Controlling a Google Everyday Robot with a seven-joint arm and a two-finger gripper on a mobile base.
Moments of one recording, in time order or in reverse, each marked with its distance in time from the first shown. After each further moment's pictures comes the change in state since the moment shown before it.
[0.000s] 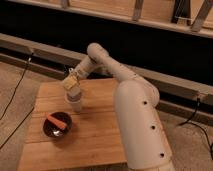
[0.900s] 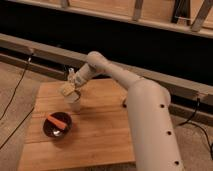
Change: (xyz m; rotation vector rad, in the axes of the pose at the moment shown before) arm 0.016 0.018 0.020 0.013 -0.045 0.028
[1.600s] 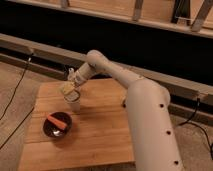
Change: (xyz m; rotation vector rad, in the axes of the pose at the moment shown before) arm -0.008 0.001 -0.004 0.007 0.012 -0.006
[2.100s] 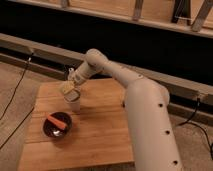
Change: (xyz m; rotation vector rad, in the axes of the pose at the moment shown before) arm 0.000 -0.001 -0.001 0.014 0.010 -0.011
